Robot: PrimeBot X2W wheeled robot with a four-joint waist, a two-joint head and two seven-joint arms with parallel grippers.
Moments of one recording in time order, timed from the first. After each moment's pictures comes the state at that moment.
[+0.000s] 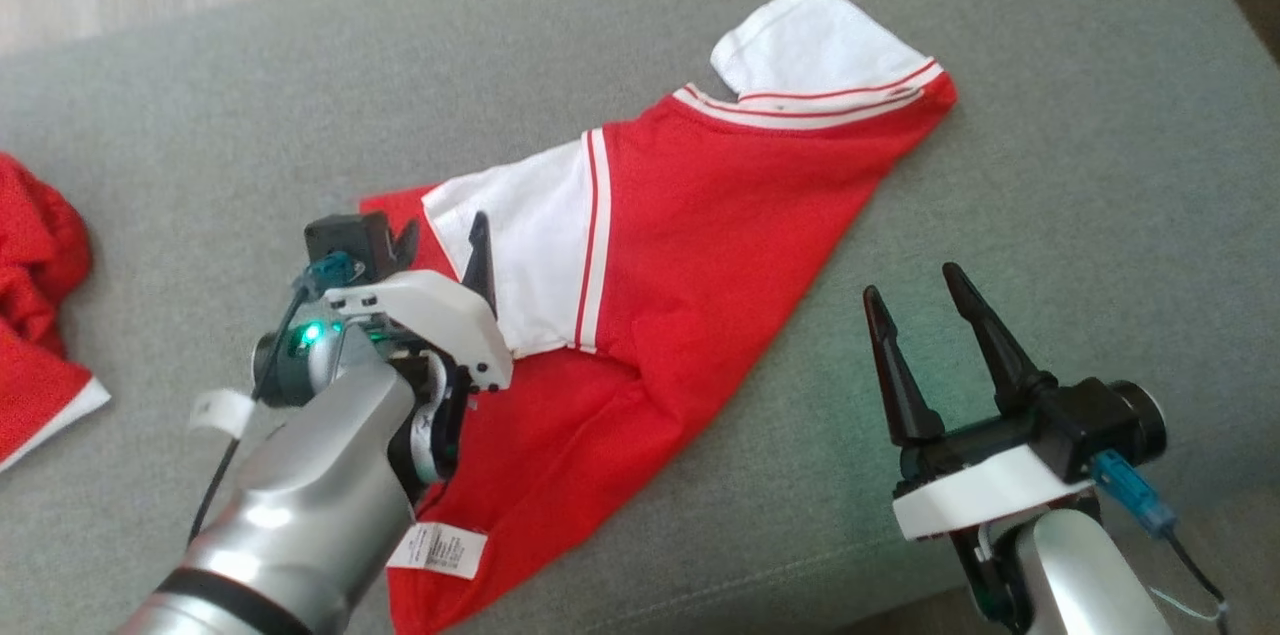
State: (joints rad) left arm -0.63 0.22 -0.89 0.66 -0.96 0.33 -0.25; right arm -0.09 -0.06 0.19 0.20 0.07 0.13 -0.26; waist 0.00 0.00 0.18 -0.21
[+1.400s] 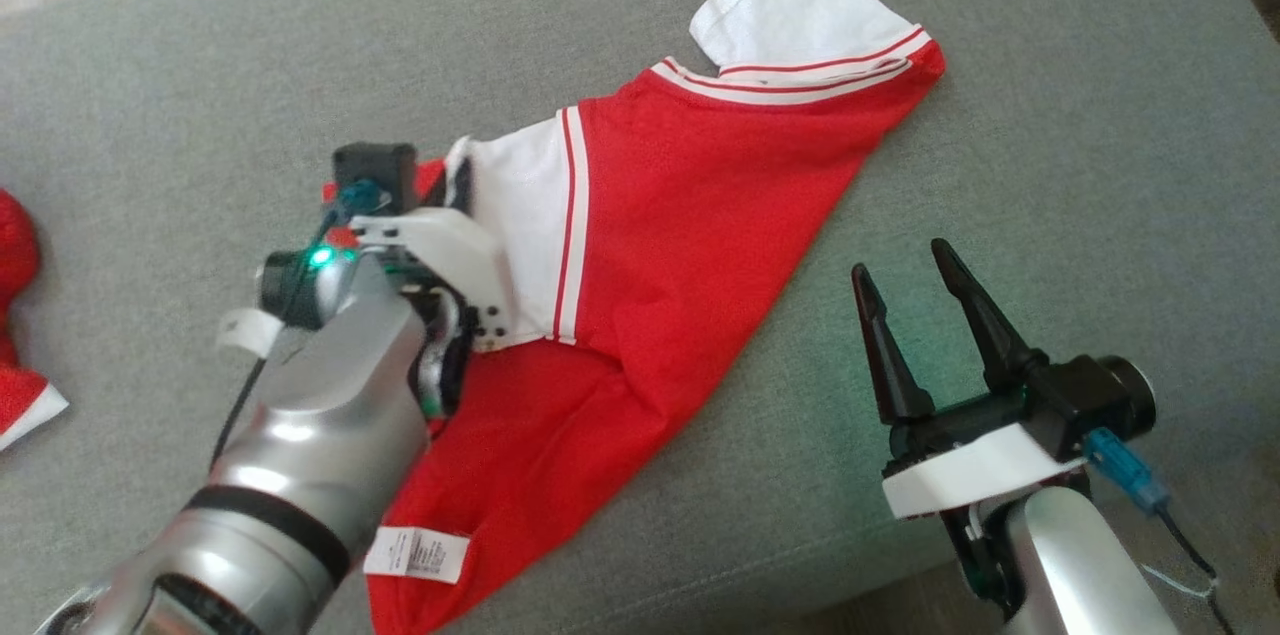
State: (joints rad) left arm -0.81 0.12 -0.93 0.98 -0.88 0.20 -0.25; right arm -0.13 -0.06 0.21 0.21 0.08 0.13 -0.26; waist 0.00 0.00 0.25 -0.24
